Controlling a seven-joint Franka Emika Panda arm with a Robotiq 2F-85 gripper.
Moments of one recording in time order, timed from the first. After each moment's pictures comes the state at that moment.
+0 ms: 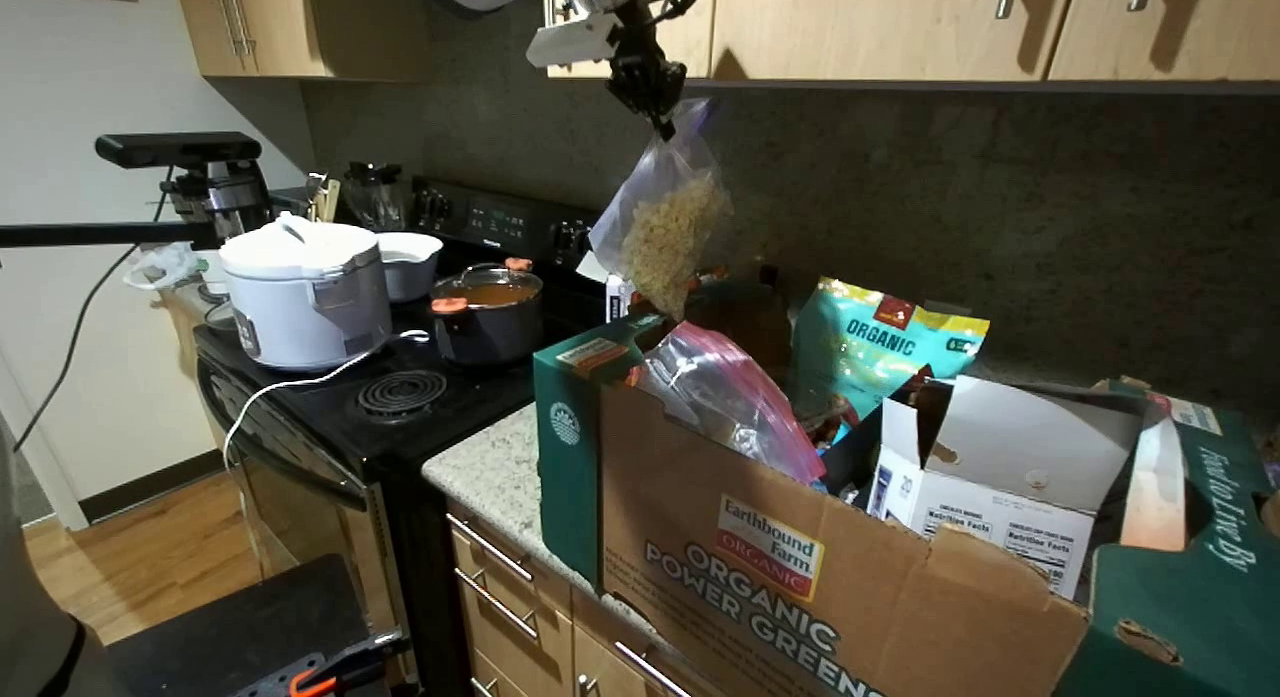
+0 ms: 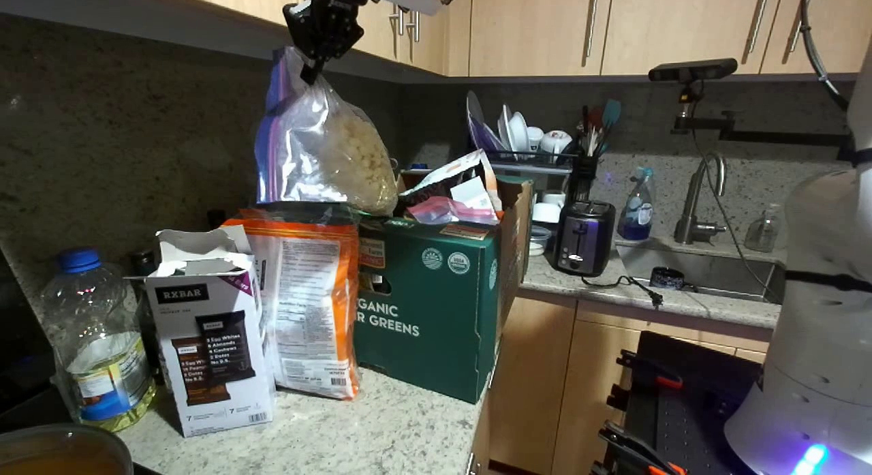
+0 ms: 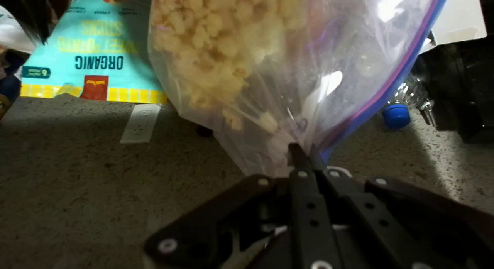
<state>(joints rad) 0.16 0.04 0.19 -1.68 -0.27 2.28 0.34</state>
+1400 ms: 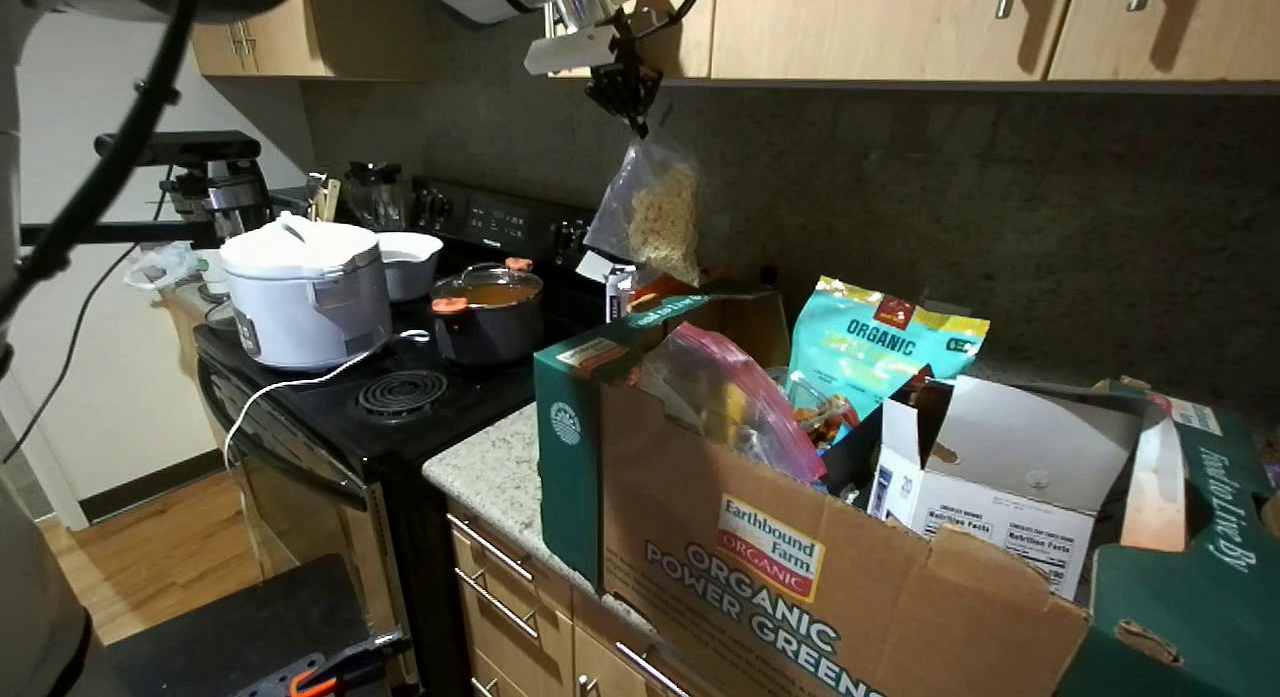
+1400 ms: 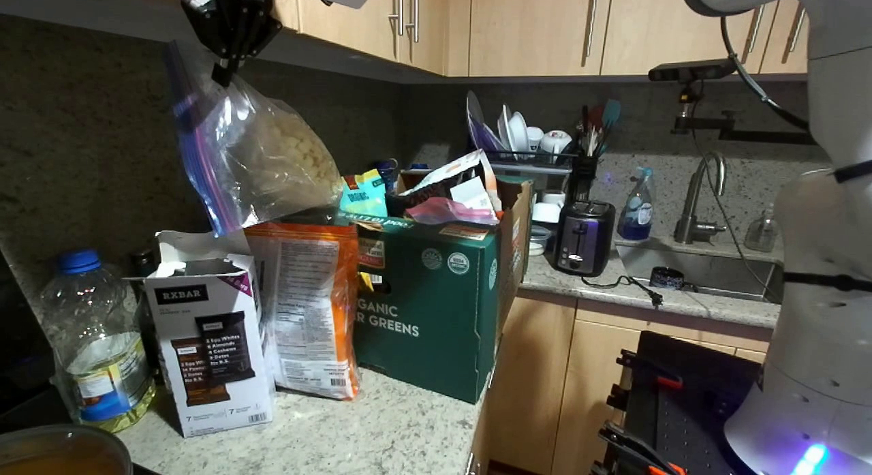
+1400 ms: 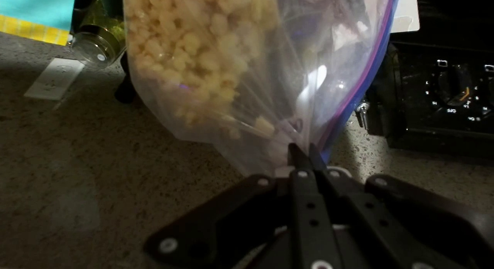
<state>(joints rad) 0.30 0.29 0.19 -1.35 -0.30 2.18 0.24</state>
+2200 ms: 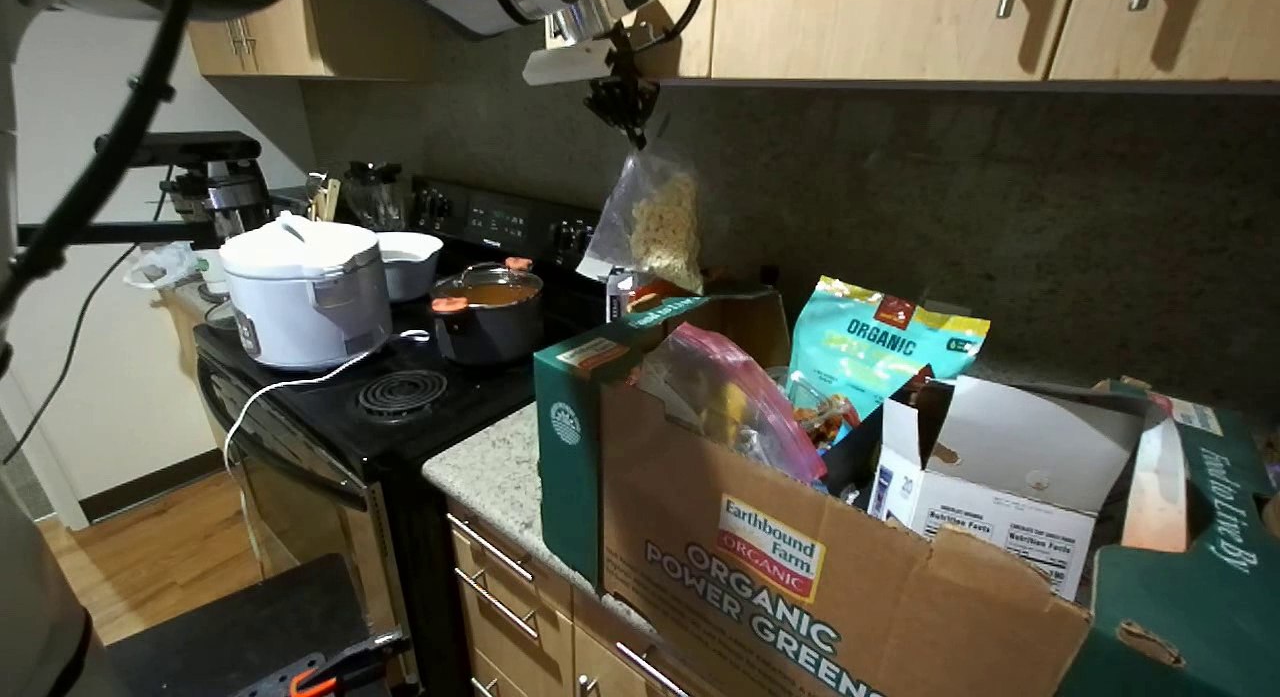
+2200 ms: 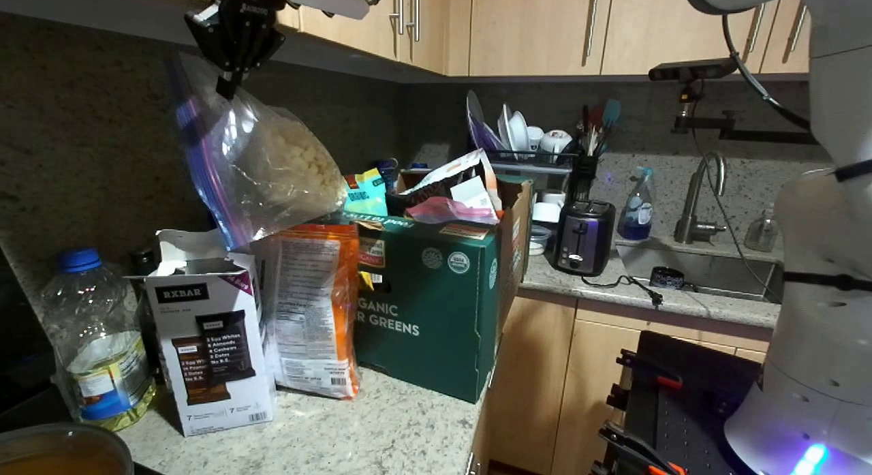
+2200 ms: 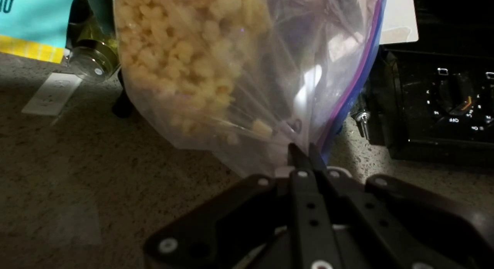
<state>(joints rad) 0.30 0.29 0.19 -1.39 -0.30 2.20 0.27</state>
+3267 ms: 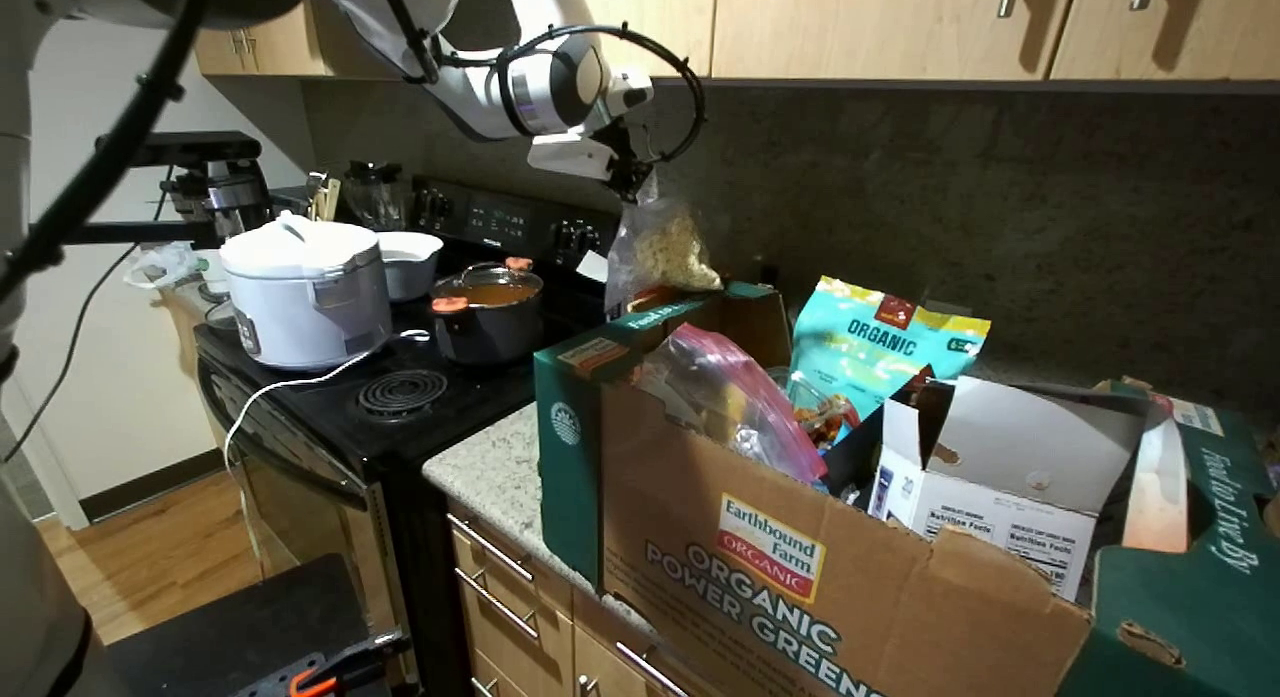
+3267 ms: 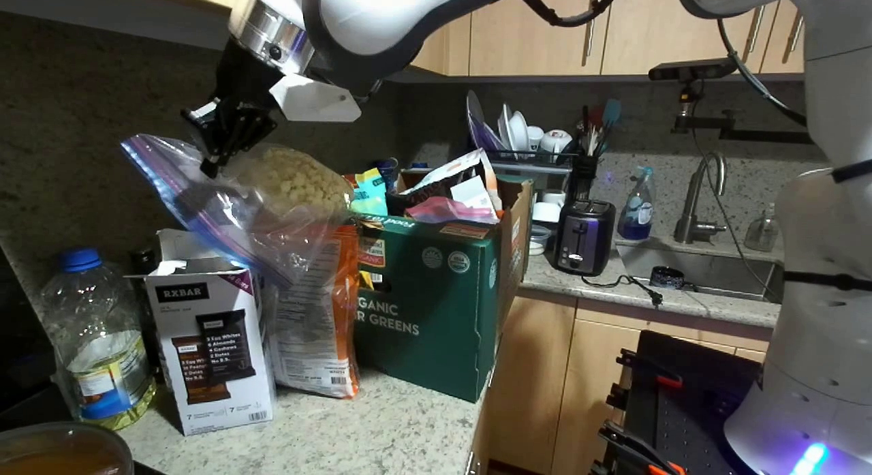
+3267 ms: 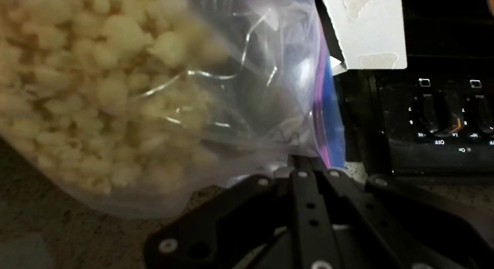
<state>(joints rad) 0.29 0.31 0.17 -1.67 -0.23 2.63 0.28</state>
